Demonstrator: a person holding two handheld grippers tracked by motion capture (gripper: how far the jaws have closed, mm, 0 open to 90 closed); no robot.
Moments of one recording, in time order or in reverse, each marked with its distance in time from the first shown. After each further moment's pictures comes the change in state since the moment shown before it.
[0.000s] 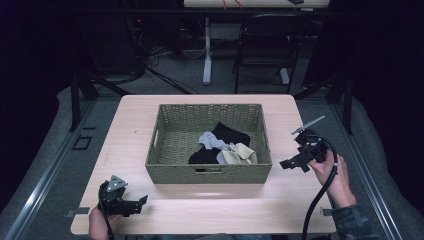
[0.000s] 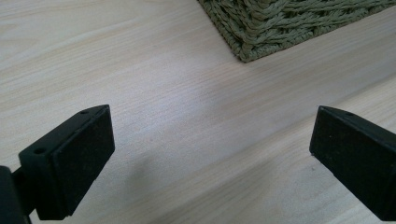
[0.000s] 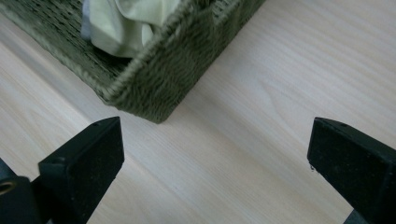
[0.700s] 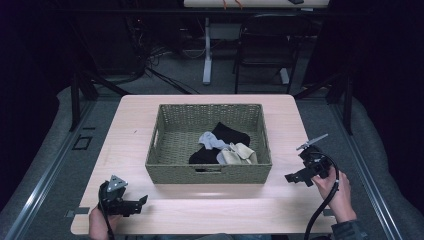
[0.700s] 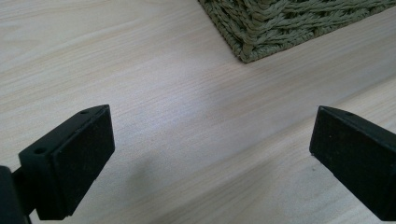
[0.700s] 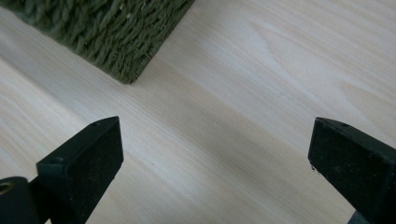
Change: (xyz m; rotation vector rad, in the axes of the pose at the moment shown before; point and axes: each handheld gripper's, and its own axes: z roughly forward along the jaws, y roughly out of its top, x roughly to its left) left arm 0.000 0.000 0.000 0.001 0.002 0.001; right arm -0.012 -0.046 0.033 0.024 -0.025 0.049
